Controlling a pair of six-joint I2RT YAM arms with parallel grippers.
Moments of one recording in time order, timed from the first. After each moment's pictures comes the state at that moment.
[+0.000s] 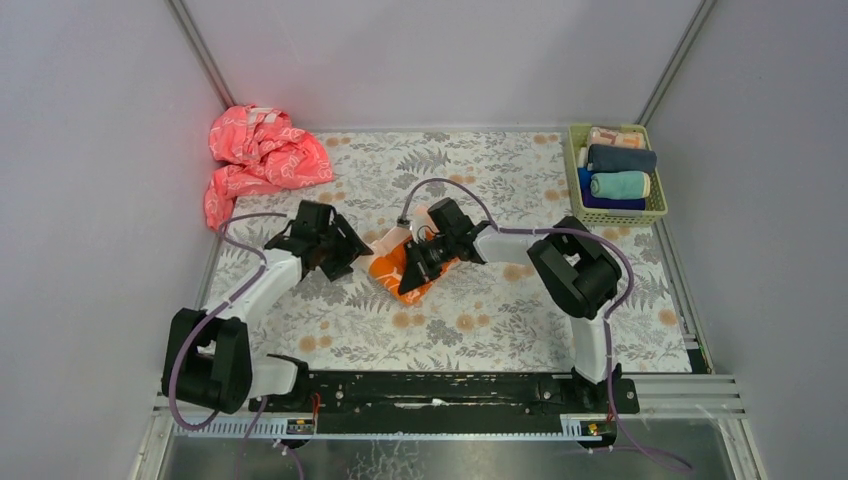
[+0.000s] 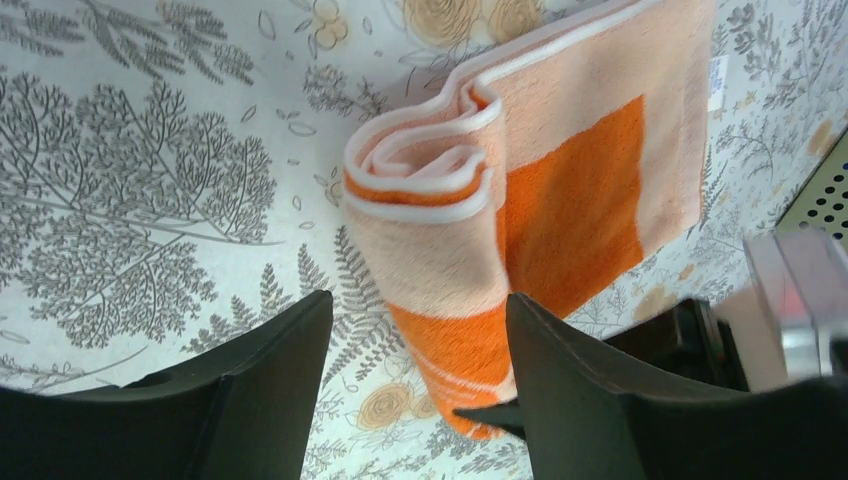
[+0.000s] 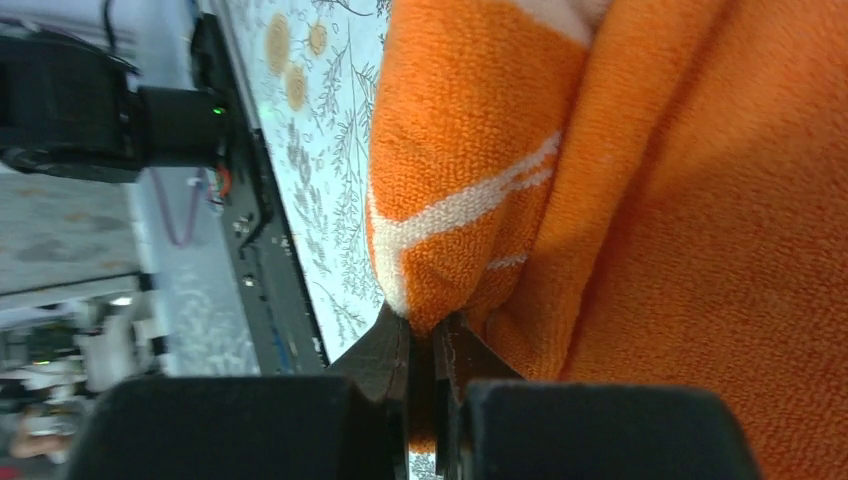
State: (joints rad) left arm -0.21 1.31 0.78 -0.42 0.15 -0.90; right arm 0.76 1.99 1.21 -0.10 -0.78 0.26
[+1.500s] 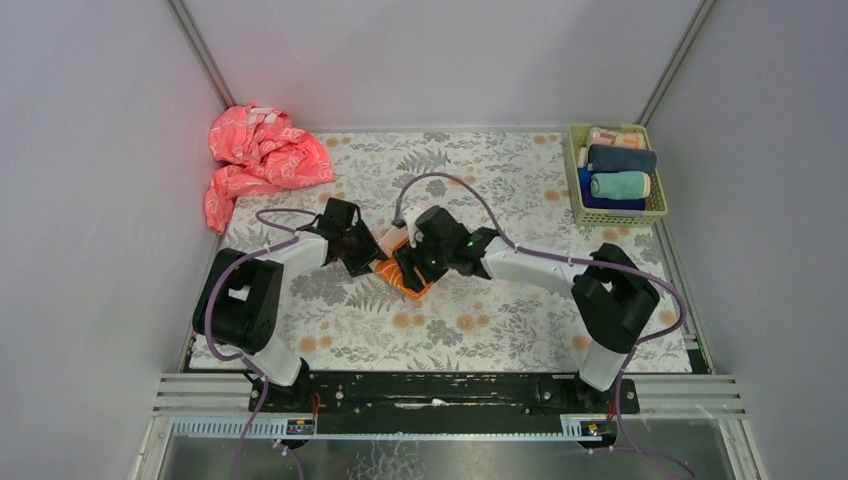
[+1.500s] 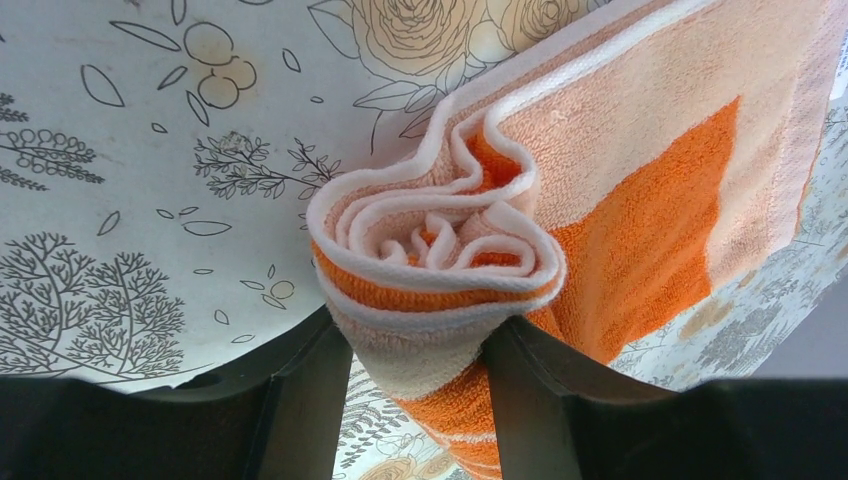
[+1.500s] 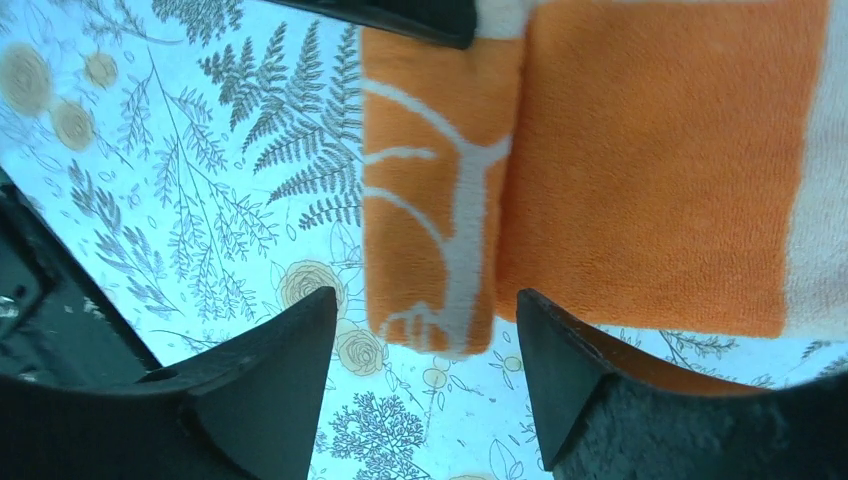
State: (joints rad) left arm -0.26 1.62 0.81 -0.24 0.21 -0.89; right arm 0.85 1.76 1.16 -0.26 -0.20 0.21
